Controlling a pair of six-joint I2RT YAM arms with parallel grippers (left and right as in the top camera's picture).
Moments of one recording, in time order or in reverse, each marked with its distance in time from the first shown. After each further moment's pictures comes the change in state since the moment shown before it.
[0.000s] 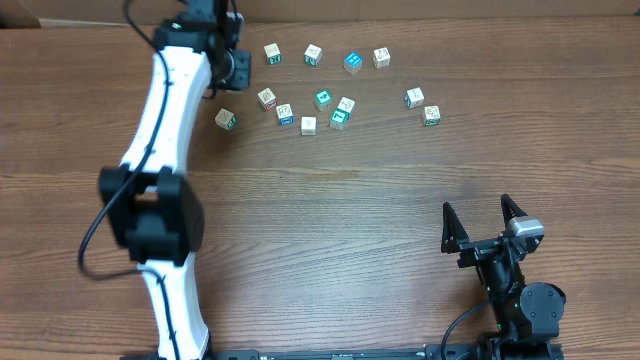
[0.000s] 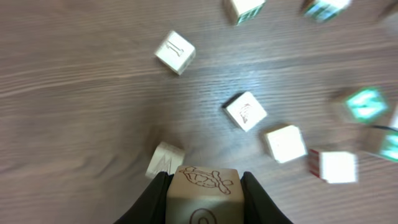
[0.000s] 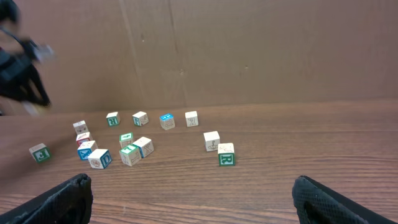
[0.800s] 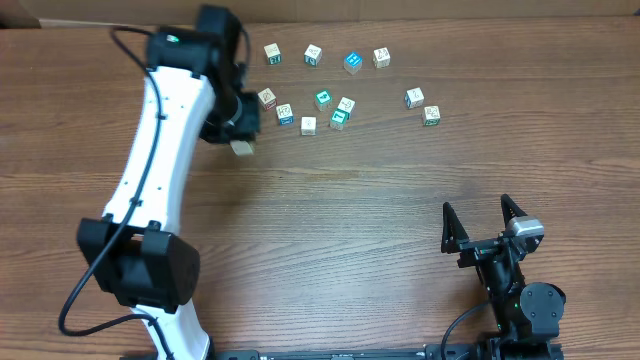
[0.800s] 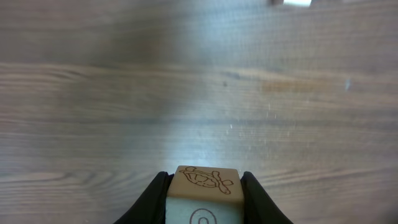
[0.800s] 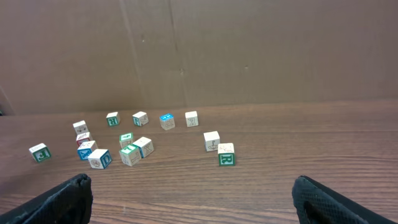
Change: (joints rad) left arm -0.113 -0.240 -0.180 -0.422 0.062 -0.242; right arm 0.000 0.000 0.000 0.000 0.000 0.000
